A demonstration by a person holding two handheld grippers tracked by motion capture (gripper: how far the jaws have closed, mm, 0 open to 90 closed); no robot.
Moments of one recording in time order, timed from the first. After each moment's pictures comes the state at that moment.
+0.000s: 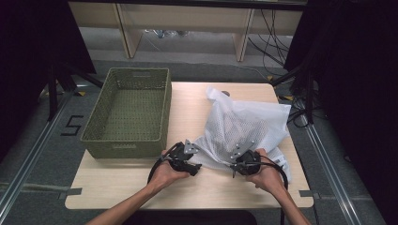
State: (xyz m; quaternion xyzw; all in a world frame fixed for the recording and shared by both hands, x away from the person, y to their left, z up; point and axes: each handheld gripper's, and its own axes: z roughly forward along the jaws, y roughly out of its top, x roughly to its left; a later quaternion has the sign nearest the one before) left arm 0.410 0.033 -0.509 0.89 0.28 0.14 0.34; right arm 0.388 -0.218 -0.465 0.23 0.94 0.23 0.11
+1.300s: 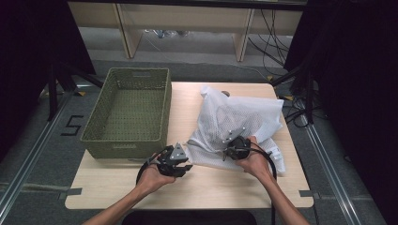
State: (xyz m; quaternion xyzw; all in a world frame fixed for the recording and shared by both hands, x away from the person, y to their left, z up) left arm 0.390 0.066 -0.492 0.88 0.25 0.13 0.37; right arm 0.437 -0.197 -0.472 0.26 0.93 0.23 0.14
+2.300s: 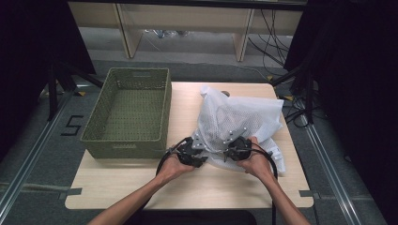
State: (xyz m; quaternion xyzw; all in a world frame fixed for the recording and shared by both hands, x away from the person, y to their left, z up) left arm 0.433 0.013 -0.510 0.89 0.24 0.12 0.36; right arm 0.434 -0.199 -0.469 0.25 0.93 0.24 0.14
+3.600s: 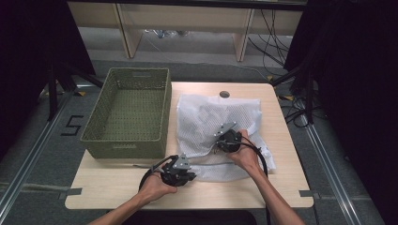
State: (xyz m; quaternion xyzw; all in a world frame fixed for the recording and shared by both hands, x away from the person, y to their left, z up) left arm 0.362 0.061 -0.502 0.90 0.22 0.07 0.38; right arm 0.458 -0.171 -0.470 0.24 0.92 0.25 0.17
